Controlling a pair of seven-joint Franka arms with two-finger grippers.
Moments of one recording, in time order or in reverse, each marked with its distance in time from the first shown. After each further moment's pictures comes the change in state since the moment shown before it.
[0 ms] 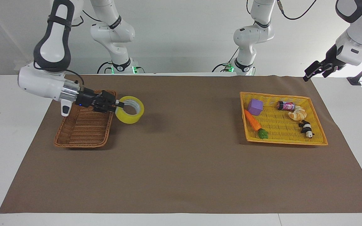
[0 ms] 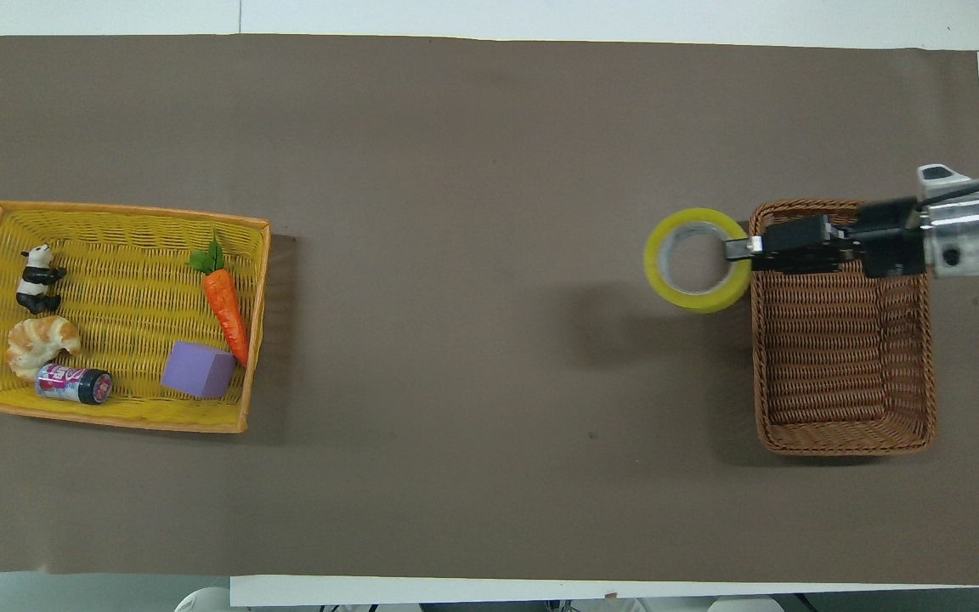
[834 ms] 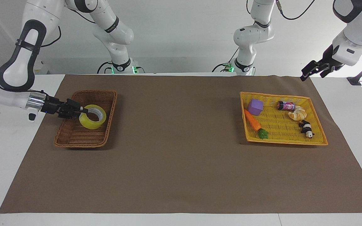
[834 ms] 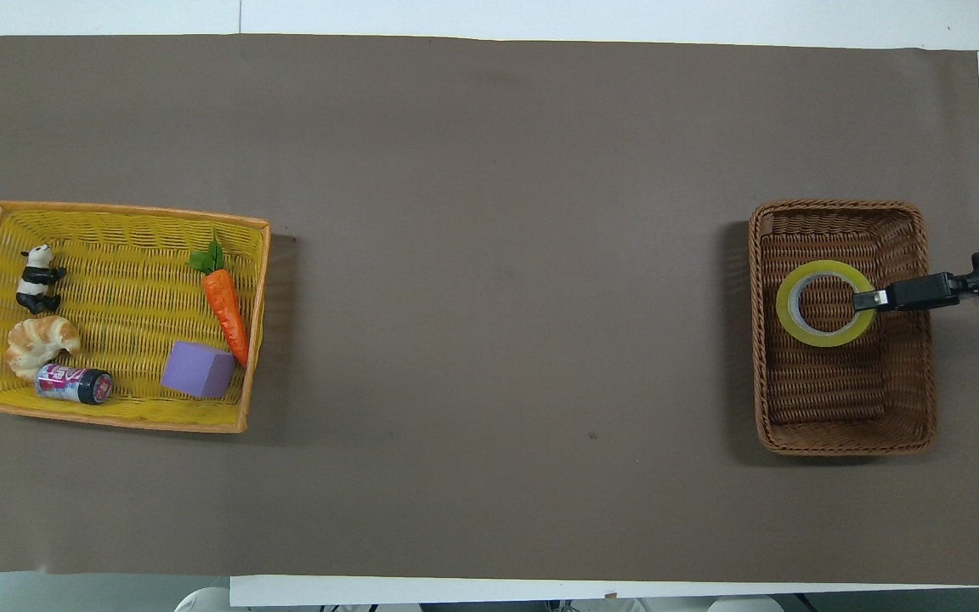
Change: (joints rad) left arm -0.001 0.002 -0.037 0.016 0.000 -0.009 0.016; right arm -0.216 0.195 0.002 0.067 -0.163 -0.076 -0.291
